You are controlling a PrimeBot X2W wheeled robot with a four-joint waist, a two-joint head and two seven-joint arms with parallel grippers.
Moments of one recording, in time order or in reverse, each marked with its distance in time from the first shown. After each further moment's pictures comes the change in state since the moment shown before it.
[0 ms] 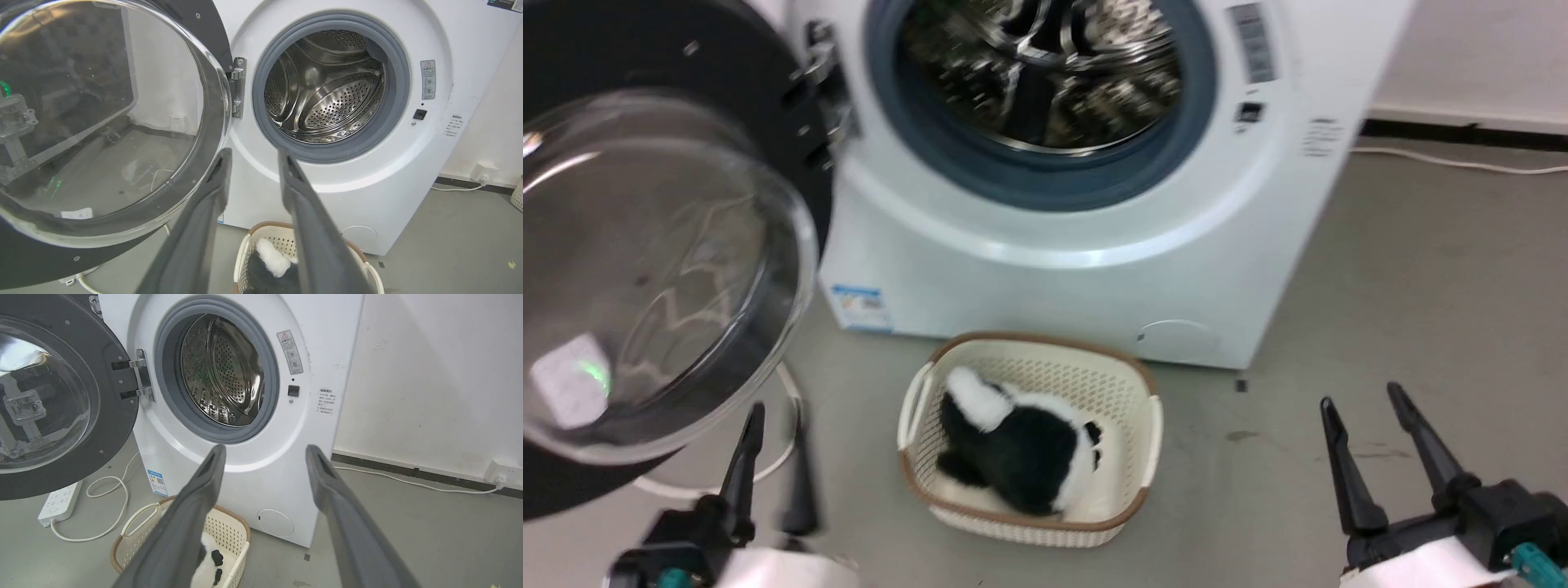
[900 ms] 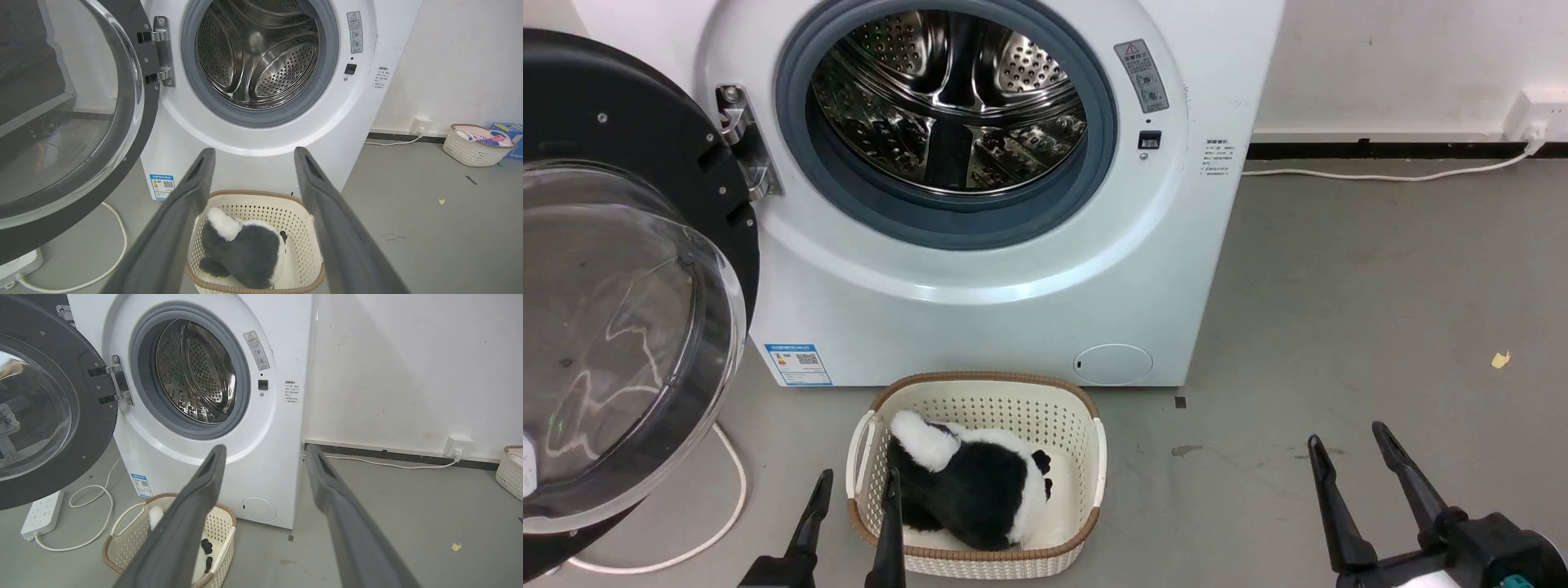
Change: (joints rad) left arm 0.093 -0.053 -0.112 0.055 0.078 0.012 0.000; right arm 0.071 0.009 0.023 -0.001 0.031 0.000 0.000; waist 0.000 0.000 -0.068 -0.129
